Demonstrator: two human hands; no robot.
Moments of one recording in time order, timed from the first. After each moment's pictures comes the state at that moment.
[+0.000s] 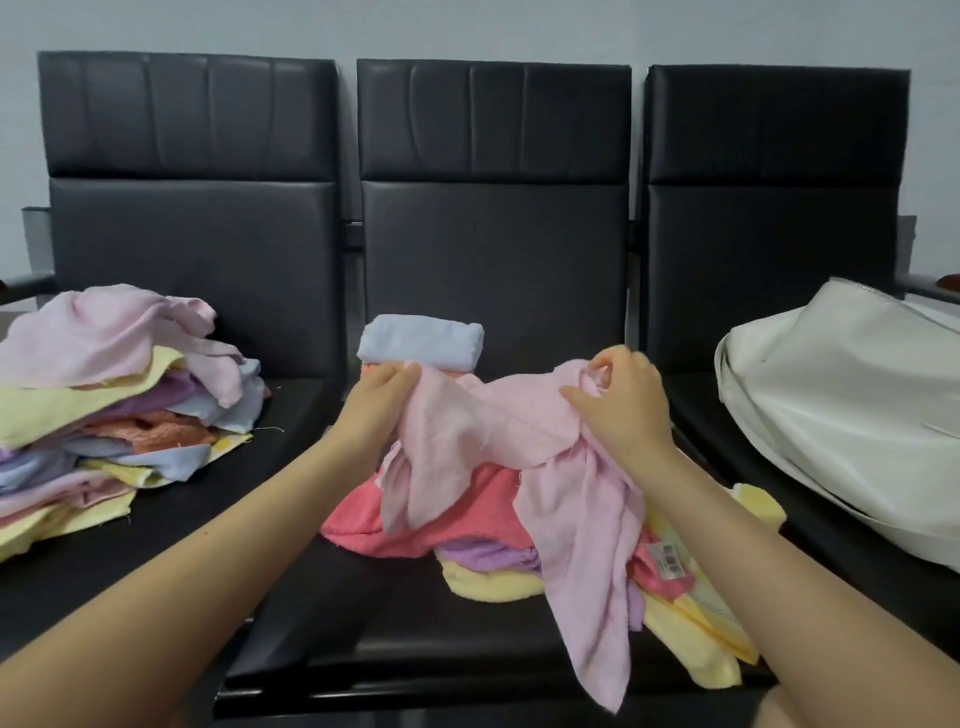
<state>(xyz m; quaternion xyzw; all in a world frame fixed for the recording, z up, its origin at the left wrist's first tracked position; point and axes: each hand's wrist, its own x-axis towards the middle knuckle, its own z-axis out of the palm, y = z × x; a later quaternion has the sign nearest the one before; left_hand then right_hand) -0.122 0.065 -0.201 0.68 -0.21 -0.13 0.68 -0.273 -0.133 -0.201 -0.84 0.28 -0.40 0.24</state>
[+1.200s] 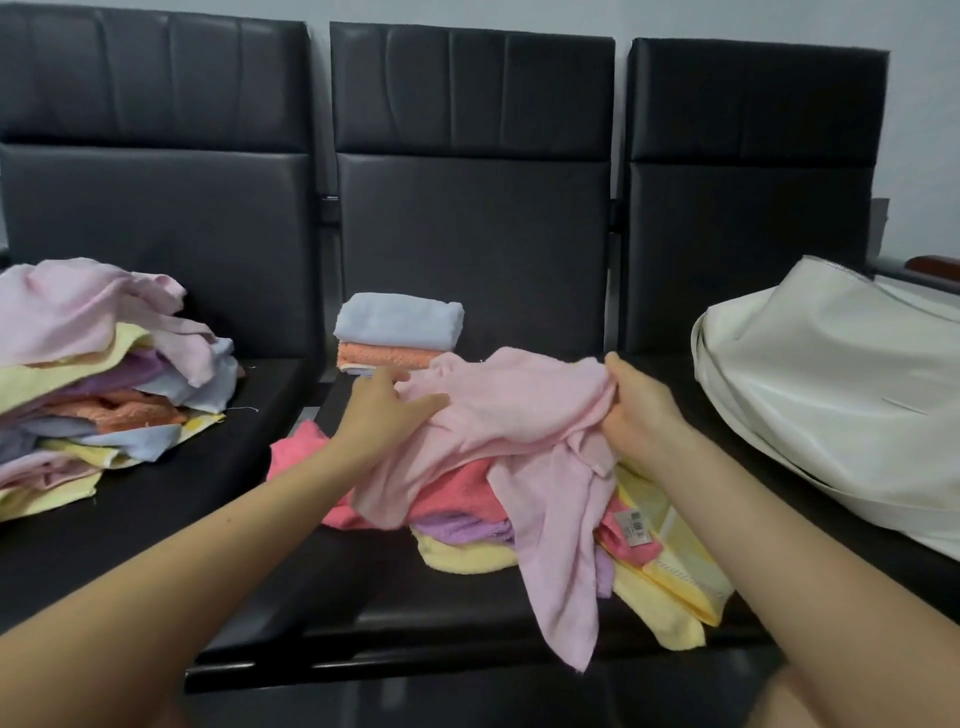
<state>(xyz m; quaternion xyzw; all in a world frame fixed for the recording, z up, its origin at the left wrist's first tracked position) -0.135 0.045 -0.229 0.85 -0.26 0.00 0.45 -0.283 -0.157 -0.216 -0.41 0.30 -0.33 0.80</state>
